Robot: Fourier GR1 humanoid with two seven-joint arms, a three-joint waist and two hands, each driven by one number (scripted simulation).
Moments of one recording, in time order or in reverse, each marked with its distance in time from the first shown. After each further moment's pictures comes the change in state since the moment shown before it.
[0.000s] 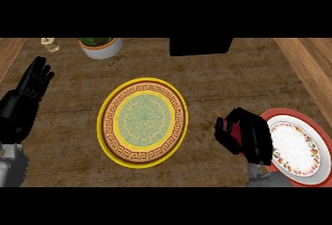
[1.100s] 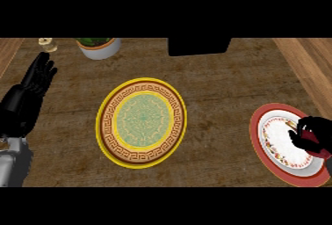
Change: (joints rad) left arm -0.044 -0.003 -0.009 0.036 -0.008 0.011 0.000; right arm -0.279 -0.444 -0.267 0.945 -0.102 0.227 -0.483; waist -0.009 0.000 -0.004
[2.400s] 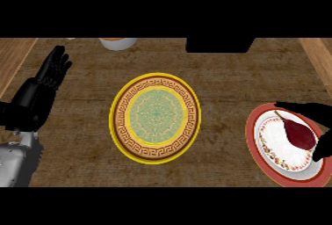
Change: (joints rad) left arm -0.055 0.012 -0.090 -0.002 0.032 0.017 -0.015; right arm -0.105 -0.160 0.248 -0.181 -0.069 0.601 -0.293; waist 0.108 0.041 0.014
